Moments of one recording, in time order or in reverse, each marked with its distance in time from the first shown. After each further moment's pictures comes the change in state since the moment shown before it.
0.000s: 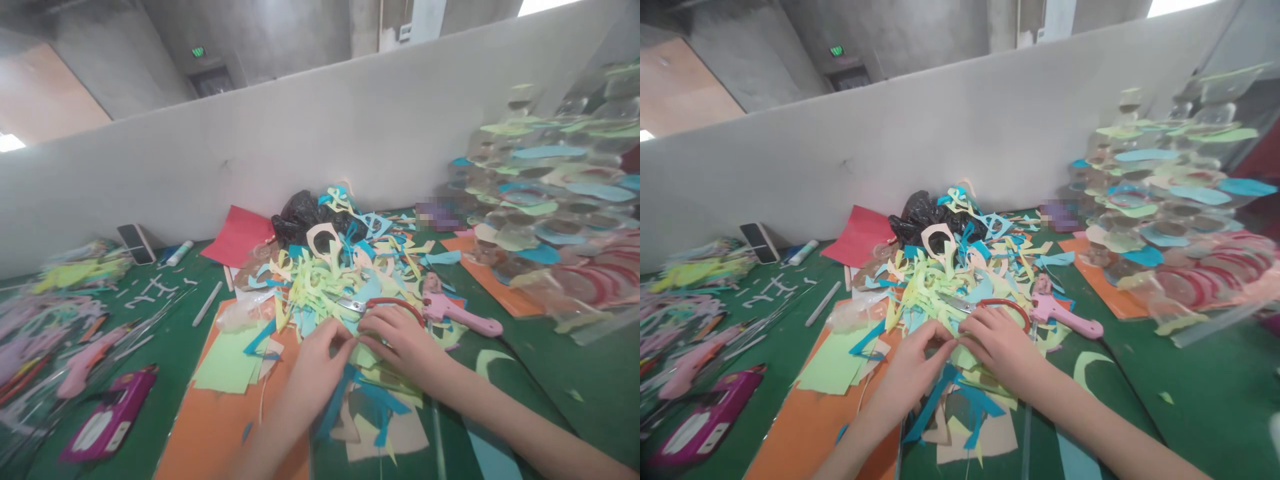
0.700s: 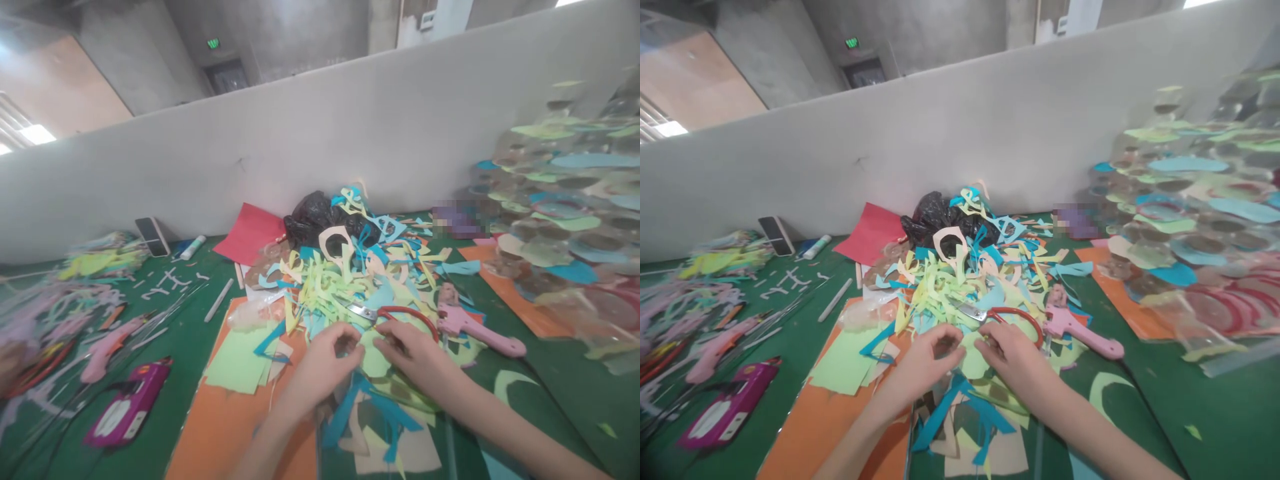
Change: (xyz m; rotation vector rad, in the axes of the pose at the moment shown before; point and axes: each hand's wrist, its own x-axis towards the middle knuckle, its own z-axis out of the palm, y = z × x) left_hand 0.010 -0.007 -0.009 -0.163 -0.104 -0.113; right_hand 0.003 -0.002 0.003 0.332 -0.204 0.555
